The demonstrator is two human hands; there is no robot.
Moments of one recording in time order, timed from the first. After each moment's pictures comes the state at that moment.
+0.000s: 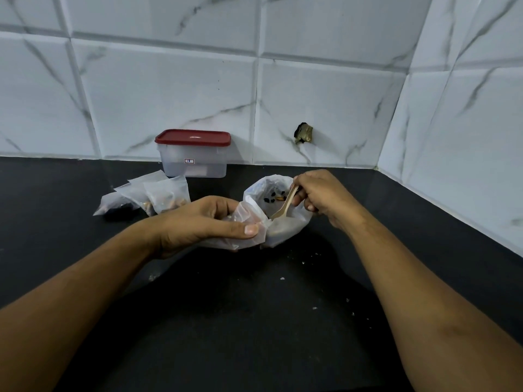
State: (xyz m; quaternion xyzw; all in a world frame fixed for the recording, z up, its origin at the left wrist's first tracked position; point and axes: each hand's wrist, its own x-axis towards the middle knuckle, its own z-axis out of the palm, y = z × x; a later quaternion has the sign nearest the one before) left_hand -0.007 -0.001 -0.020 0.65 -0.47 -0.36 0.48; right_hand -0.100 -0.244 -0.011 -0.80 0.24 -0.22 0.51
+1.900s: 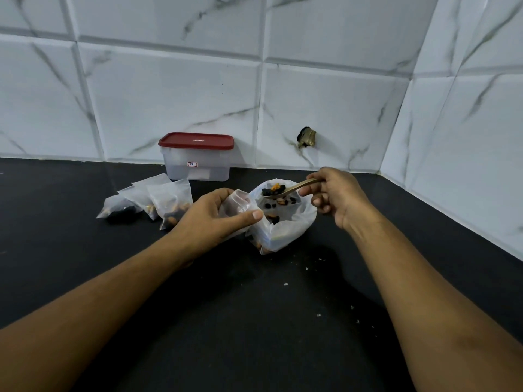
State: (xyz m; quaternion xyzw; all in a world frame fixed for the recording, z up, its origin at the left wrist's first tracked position) left_hand -0.003 -0.022 -0.043 0.74 -0.38 -0.12 0.55; right_hand -0.105 -0.244 0.003 -0.67 0.28 -0.27 0.64
